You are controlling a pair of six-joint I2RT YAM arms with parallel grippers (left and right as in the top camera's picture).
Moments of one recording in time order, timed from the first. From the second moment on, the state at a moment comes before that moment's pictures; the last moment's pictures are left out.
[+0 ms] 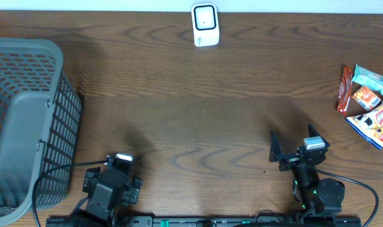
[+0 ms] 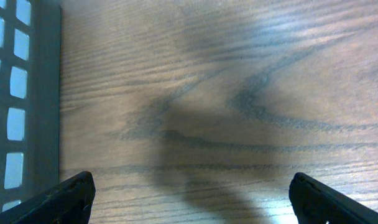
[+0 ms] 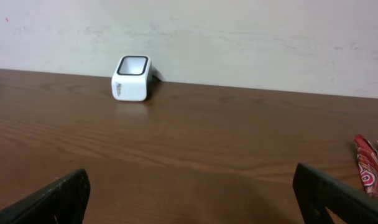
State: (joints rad) left arm -0.43 0.24 0.34 -1.06 -0.33 -0.05; right arm -0.01 0.02 0.01 -0.06 -0.19 -0.01
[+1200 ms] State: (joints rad) left arm -0.18 0.01 0.02 -0.11 -0.15 -0.05; right arm -0.01 0.02 0.01 -0.06 -0.19 -0.01
